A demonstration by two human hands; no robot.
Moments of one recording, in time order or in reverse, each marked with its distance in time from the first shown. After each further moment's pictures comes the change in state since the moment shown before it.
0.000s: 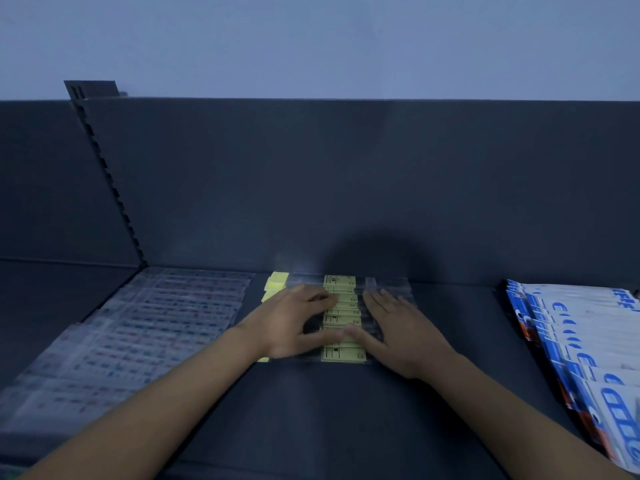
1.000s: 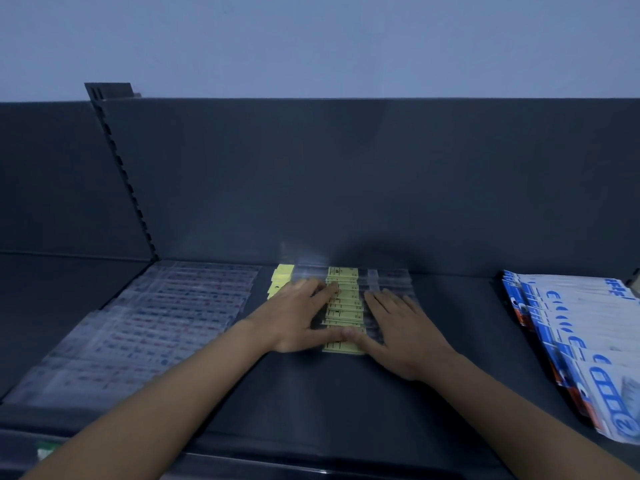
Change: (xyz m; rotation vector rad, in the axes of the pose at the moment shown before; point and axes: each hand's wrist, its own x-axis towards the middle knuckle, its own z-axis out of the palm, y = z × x) left_hand -0.012 0.014 -0.003 0.072 -0.085 -0.089; right_hand -0.020 -0.013 0.010 -0.021 0.082 -0.002
